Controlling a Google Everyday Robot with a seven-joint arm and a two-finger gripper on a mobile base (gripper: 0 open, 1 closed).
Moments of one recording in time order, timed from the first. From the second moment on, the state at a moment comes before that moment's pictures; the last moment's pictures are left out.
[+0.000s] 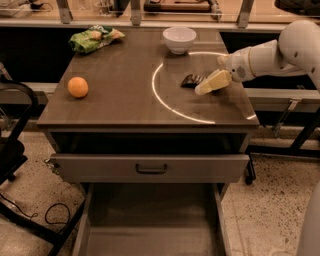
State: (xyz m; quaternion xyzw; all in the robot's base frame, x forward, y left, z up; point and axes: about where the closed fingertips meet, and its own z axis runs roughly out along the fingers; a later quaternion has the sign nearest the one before) arm 0.726 -0.170 0.849 -0.44 0.75 0.22 0.43
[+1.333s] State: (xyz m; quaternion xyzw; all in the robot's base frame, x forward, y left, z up) arm 0.729 -0.189 0.827 -0.42 0.77 0.23 0.42
